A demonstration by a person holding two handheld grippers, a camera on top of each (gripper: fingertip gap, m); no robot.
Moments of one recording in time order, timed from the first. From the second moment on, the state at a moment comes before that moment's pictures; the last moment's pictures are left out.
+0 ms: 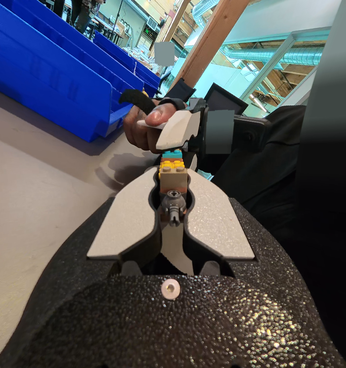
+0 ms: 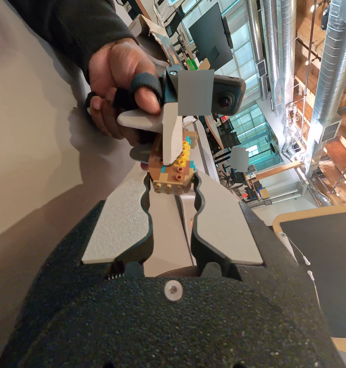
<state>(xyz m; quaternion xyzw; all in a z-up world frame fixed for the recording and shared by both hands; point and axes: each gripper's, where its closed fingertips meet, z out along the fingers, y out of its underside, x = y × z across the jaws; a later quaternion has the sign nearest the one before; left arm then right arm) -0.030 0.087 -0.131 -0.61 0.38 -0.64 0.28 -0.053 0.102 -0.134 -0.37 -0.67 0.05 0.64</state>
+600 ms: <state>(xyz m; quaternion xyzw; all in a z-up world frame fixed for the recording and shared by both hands) -0.037 0.104 -0.136 -0.60 0.48 -0.47 0.43 -0.047 0.111 -0.152 -0.46 -0.66 0.10 0.59</state>
